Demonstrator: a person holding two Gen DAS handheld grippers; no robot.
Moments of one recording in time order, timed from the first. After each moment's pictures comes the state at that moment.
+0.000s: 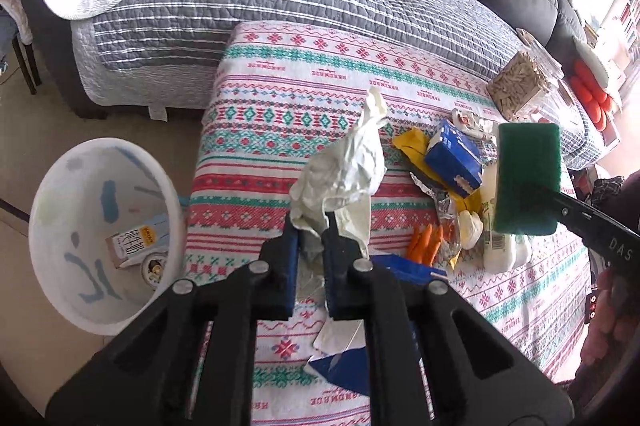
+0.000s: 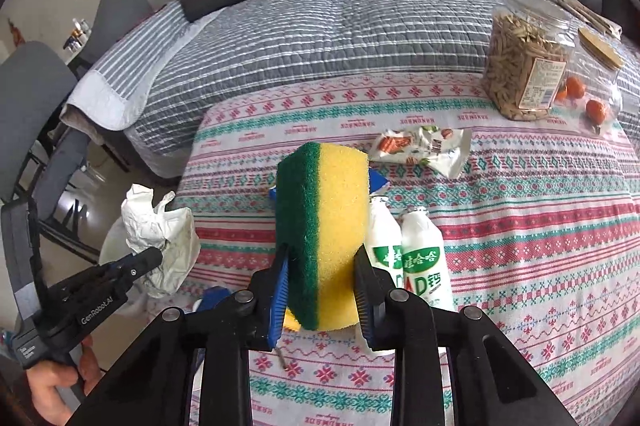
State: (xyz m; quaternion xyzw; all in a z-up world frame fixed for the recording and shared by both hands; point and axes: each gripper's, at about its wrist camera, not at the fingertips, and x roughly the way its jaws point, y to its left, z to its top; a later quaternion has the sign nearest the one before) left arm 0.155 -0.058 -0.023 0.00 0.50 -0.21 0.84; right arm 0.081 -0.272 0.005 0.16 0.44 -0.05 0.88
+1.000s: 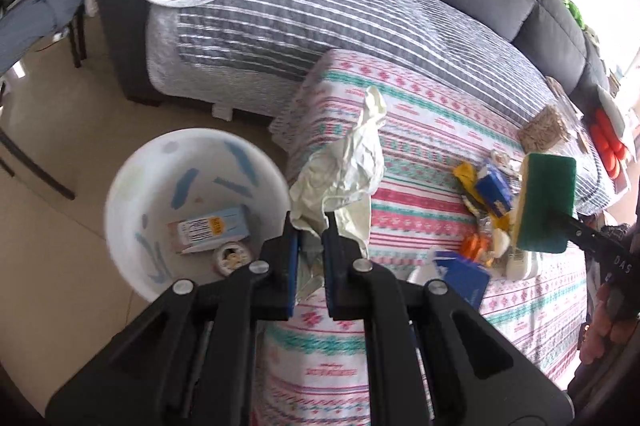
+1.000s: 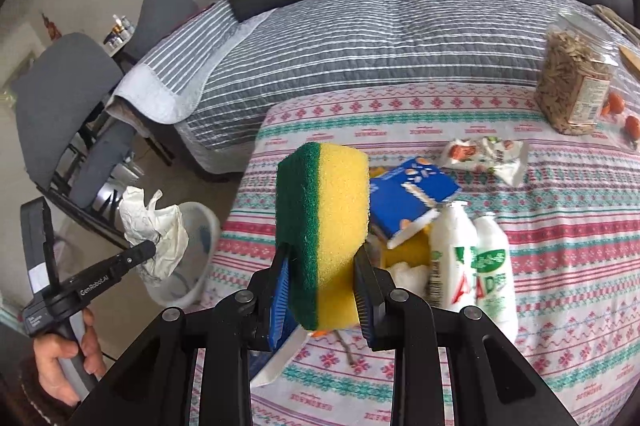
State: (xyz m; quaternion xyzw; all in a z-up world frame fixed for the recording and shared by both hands) left arm 0.150 0.036 -0.002 -0.05 0.48 -0.14 0.86; right arm 0.086 -0.233 0.019 0.17 0.43 0.03 0.89
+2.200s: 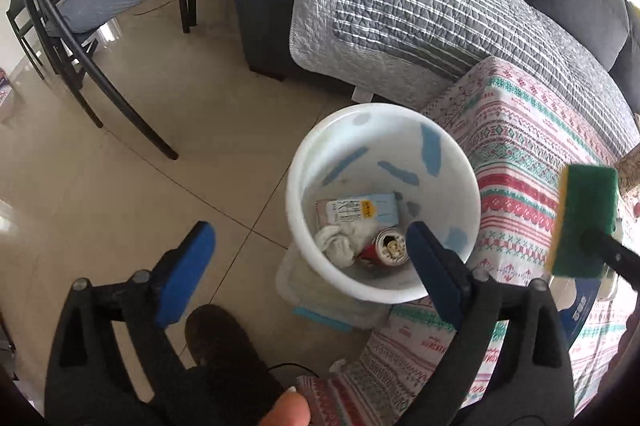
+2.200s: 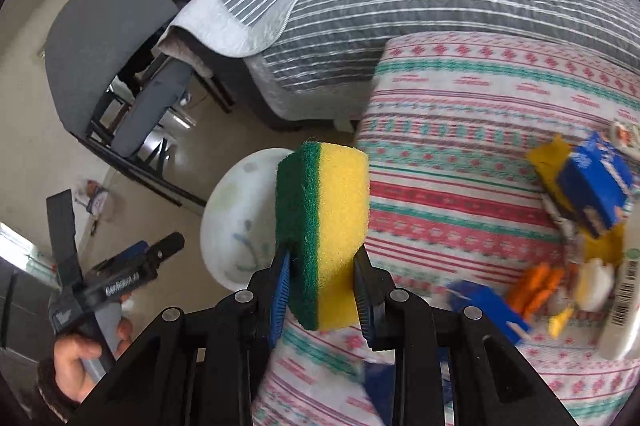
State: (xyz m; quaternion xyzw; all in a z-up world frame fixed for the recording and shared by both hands) left arm 0.146 0.145 -0.029 -0.04 0.51 0.04 0.86; right arm 0.144 -0.109 -0.022 0.17 0.48 0.15 0.85
